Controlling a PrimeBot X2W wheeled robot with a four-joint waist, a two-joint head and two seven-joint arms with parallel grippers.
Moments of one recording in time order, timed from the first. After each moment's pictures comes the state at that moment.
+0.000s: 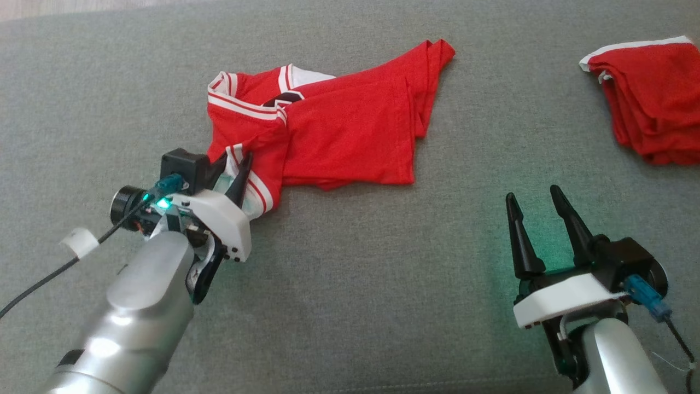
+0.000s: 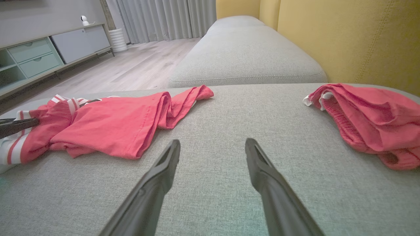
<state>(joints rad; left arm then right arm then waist) -0.69 0.24 -0.69 0.77 -0.57 -0.07 -0.02 -0.09 -0.05 0.08 0.18 0.10 0.13 -0.14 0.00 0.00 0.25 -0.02</state>
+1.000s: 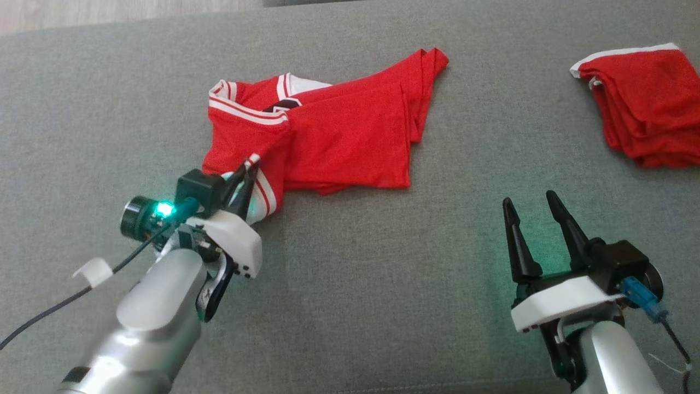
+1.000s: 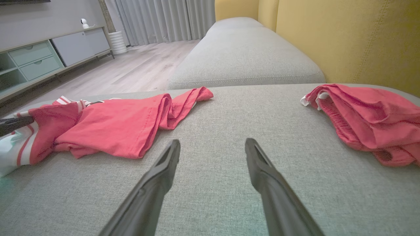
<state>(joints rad) -0.63 0.26 -0.74 0.67 -0.54 0.00 -0.07 -0.09 -0.05 0.09 0.20 0.10 0.13 -0.14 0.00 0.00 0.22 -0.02</state>
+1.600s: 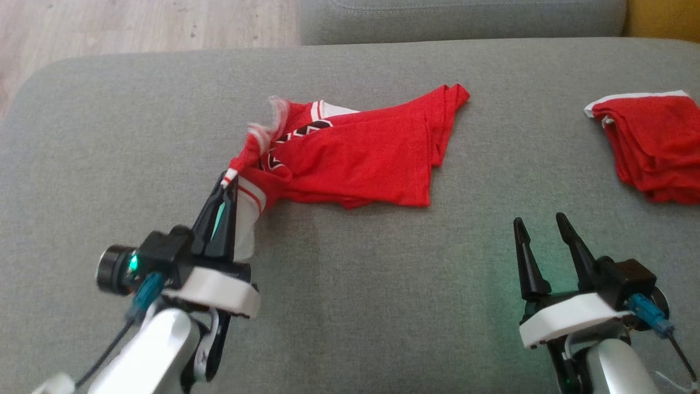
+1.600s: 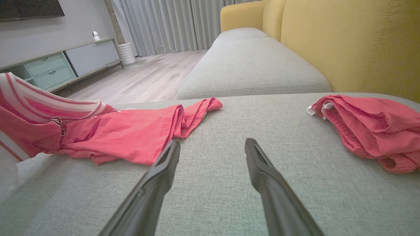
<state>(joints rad) -0.34 0.39 -0.66 0.13 -0.55 0.26 -0.15 -0.05 -0.05 0.06 0.23 0.13 0.13 -0.15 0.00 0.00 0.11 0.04</state>
